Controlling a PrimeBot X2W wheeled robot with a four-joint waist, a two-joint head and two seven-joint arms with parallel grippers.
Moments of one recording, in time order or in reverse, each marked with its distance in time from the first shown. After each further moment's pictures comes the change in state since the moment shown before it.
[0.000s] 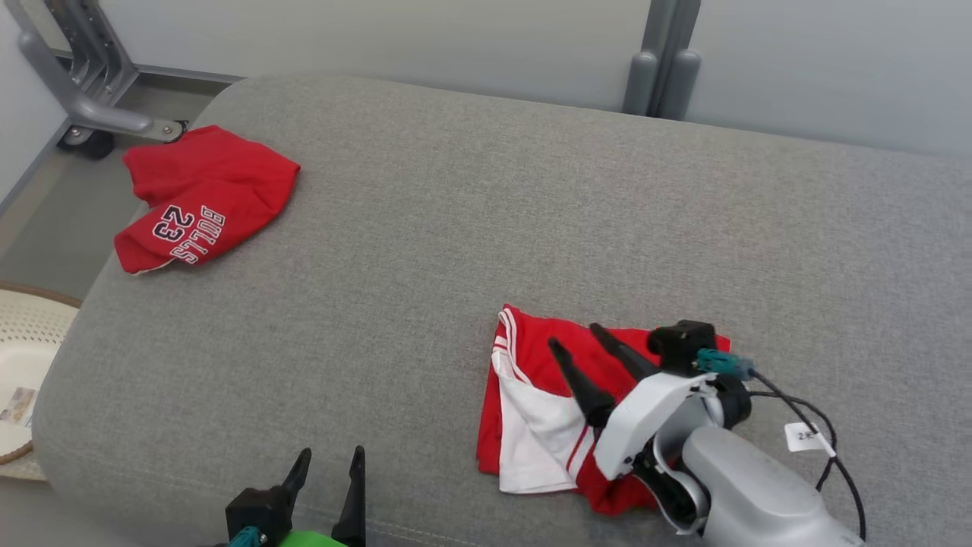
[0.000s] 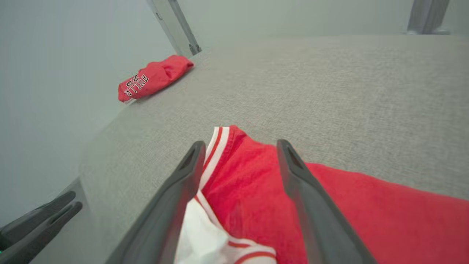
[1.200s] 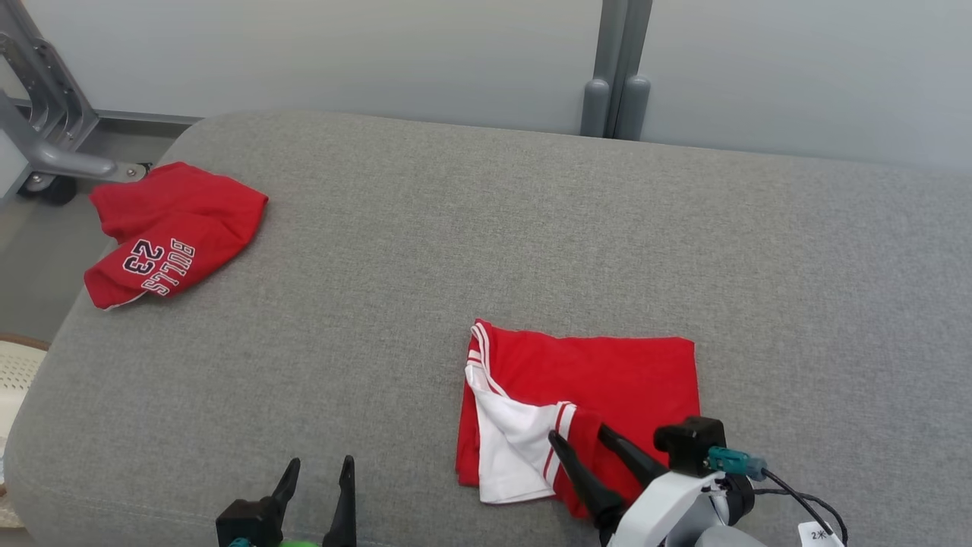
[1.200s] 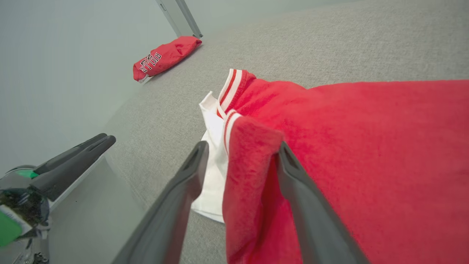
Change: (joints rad) left arm 0.027 0.000 0.036 -0.016 0.021 -0.002 0.000; right arm 0.256 -0.073 0.018 -0.230 -0.003 0.000 -0.008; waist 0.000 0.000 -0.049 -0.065
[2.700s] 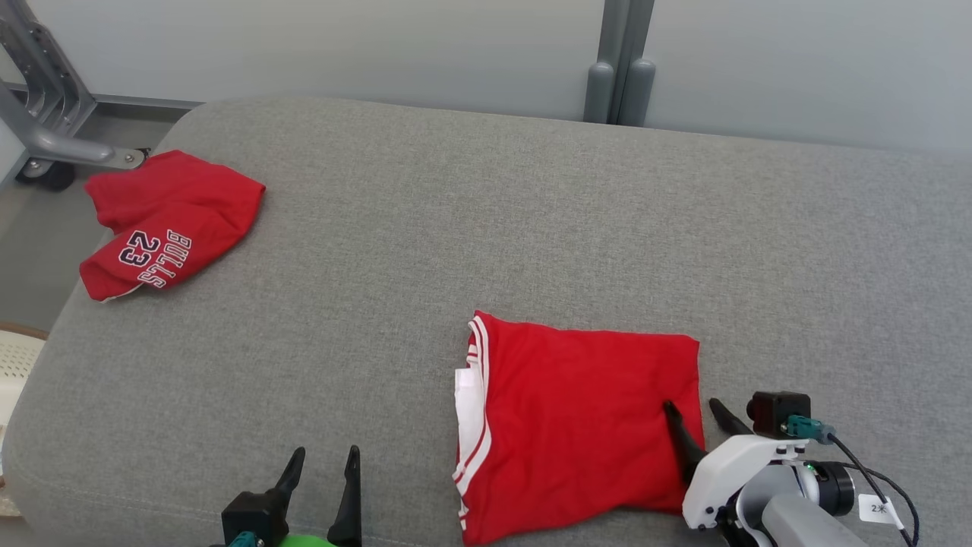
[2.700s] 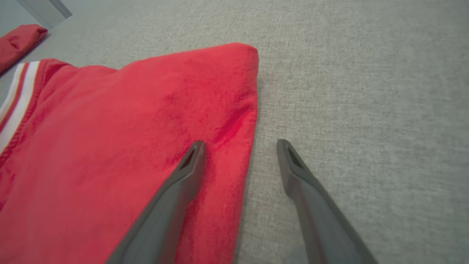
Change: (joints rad) left arm -0.002 0.000 -0.015 -0.030 0.014 0.009 0.000; right arm -0.114 0.061 -0.324 0.444 -0.159 0.000 -0.003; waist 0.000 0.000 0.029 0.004
